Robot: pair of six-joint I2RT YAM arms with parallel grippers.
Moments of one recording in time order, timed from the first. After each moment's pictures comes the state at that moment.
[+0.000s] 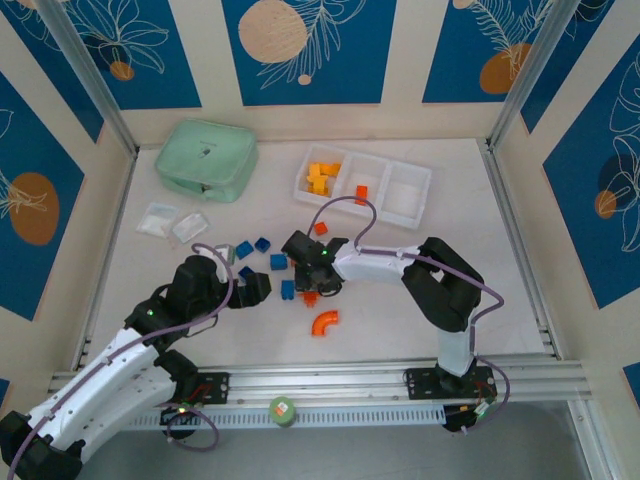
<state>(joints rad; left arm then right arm) -0.60 0.66 0.54 -0.53 0.10 -0.66 0.95 1.89 1.21 -0.57 0.09 0.88</state>
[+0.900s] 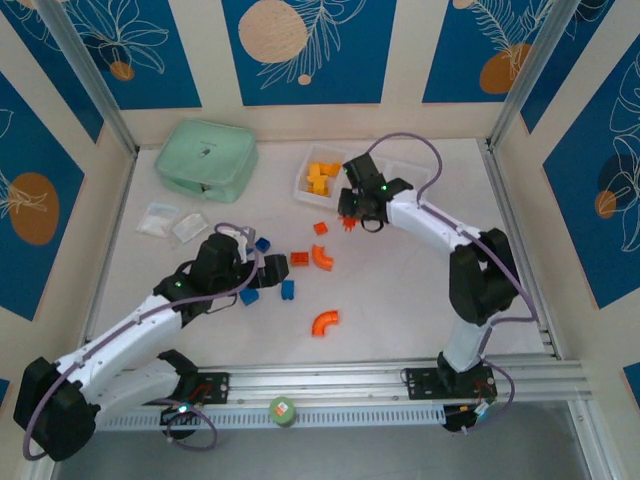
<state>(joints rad) -0.60 0.98 0.63 -0.31 0.14 -0.65 0.50 1.80 1.44 -0.60 0.10 0.57</state>
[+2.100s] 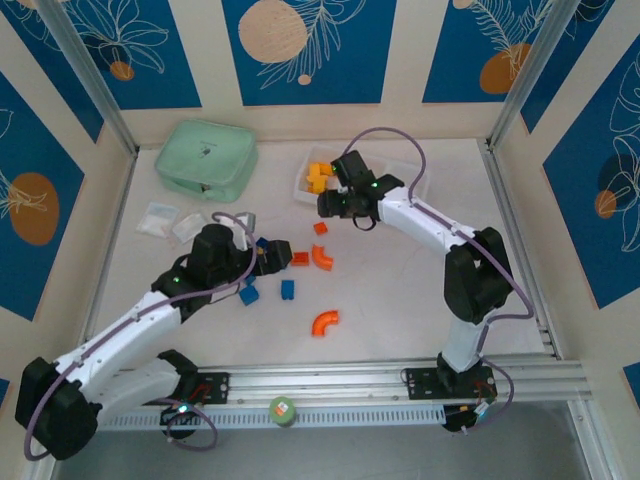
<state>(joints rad) -0.58 0.96 0.66 -0.21 0.20 -0.67 0.58 1.80 1.47 -0.65 0.03 0.42</state>
